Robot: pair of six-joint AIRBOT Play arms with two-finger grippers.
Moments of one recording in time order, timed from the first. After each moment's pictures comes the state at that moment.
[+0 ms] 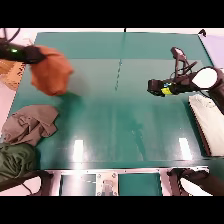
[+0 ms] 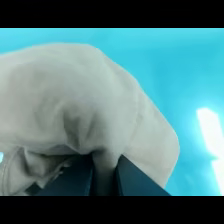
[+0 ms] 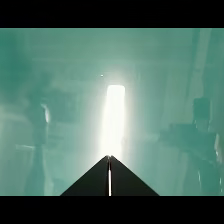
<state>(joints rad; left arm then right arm) 0.07 -1.31 1.56 1.06 -1.16 -1.23 0.20 -1.08 1.11 -1.30 1.03 1.78</state>
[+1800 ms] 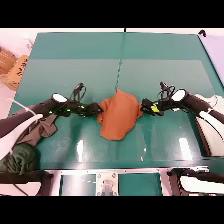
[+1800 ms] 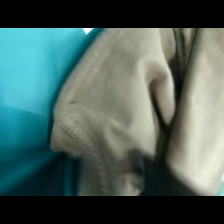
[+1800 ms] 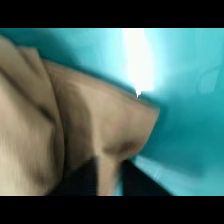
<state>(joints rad) -0.31 -1.53 0.86 0.42 -0.73 -1.03 0.07 -1.44 0.84 -1.05 0.79 1.66</state>
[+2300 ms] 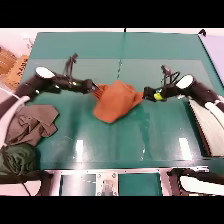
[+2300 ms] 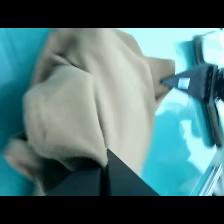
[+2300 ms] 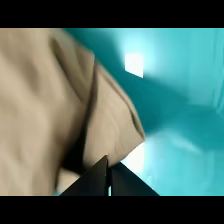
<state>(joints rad) -0.17 -1.47 1.21 0.53 -1.01 -1.02 0.07 -1.36 1.07 -1.04 0.89 1.52</state>
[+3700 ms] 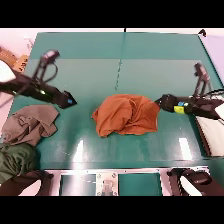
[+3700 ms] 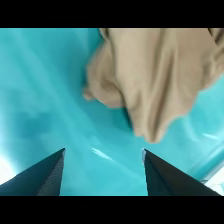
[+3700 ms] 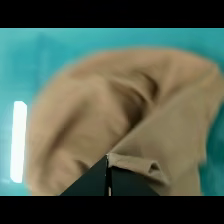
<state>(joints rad) -0.13 -1.06 1.06 1.01 -1.29 -1.17 0.10 -0.75 0.75 -1.13 0.96 1.73</state>
